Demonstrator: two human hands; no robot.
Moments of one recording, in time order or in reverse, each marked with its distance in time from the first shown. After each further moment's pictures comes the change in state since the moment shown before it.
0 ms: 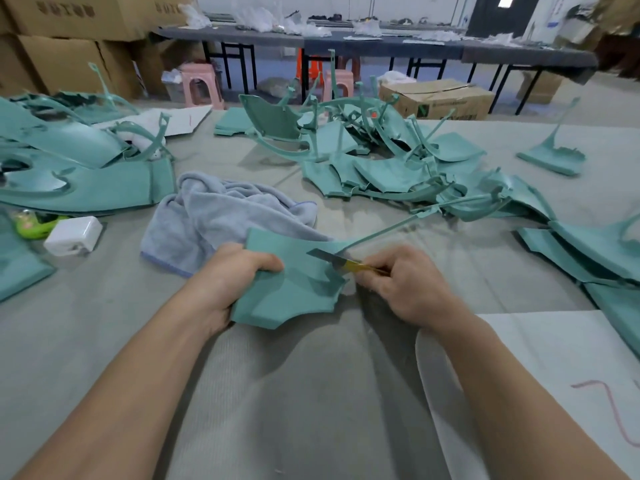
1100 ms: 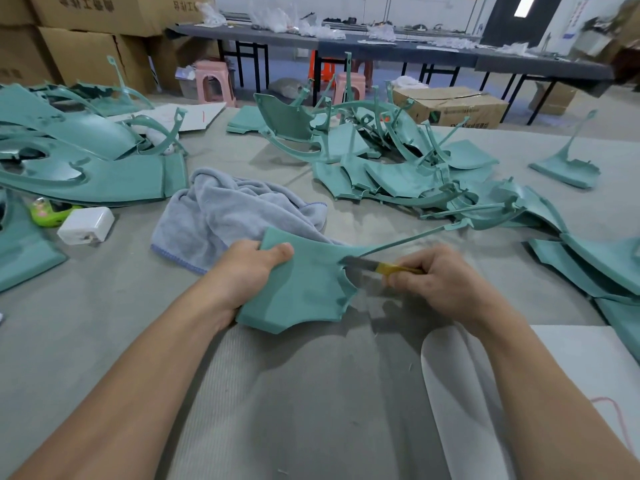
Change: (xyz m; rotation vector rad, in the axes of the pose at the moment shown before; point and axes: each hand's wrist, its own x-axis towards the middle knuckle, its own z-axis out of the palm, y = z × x) left_hand -0.001 -0.001 0.003 0.138 0.024 0.075; right_hand -0.001 0.024 -0.026 0.206 -0.081 0.080
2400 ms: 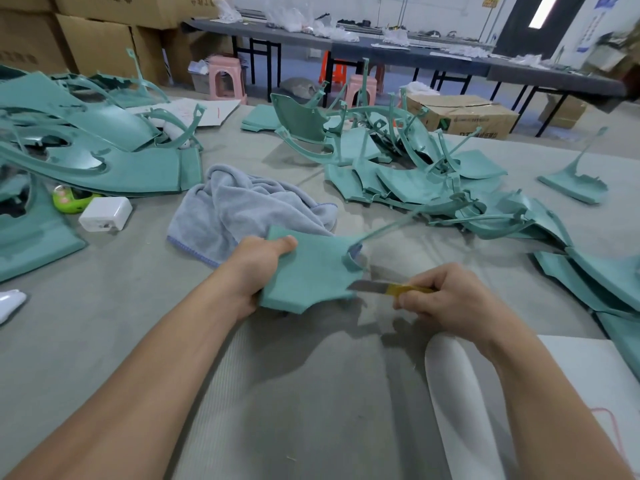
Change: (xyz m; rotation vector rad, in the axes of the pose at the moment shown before) left_hand -0.010 0.010 0.002 -0.270 0.018 -0.087; right_hand -0.020 -0.013 0.003 -0.019 -0.041 0.152
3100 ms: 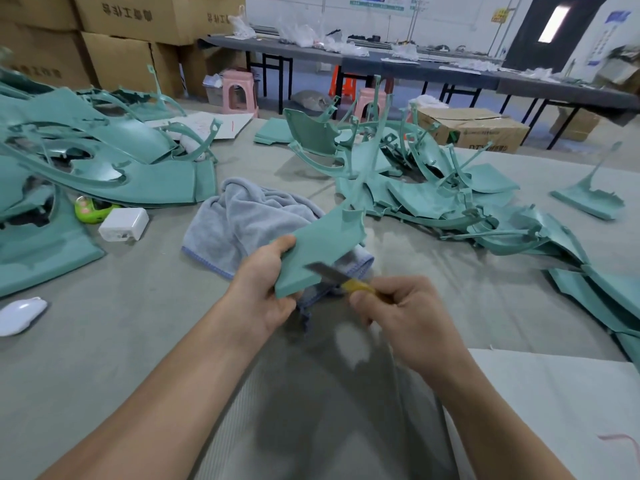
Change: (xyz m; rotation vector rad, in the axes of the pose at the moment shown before) left_hand -0.009 0.010 0.014 -0.498 0.056 -0.072; right_hand -0.008 -0.051 0.063 0.312 0.167 -0.318
